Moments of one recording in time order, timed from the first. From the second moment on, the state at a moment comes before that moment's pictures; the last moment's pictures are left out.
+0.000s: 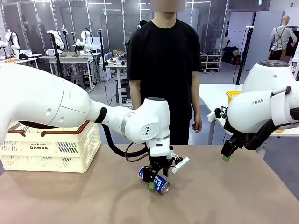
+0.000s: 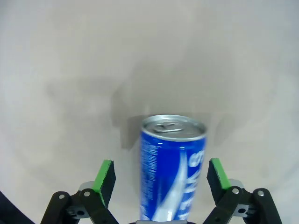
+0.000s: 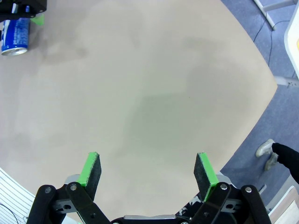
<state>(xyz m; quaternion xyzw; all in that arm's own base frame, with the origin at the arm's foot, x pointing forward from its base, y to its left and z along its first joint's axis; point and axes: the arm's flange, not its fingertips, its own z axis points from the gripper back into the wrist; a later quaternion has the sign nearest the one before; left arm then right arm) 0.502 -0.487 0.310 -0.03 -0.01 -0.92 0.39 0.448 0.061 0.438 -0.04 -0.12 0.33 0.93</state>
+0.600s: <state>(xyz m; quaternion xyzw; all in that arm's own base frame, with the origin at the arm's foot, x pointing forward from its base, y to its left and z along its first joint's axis) 0.516 -0.481 0.303 -0.03 -0.02 -0.91 0.41 0.448 0.061 0.438 -0.04 -0.12 0.33 0.93</state>
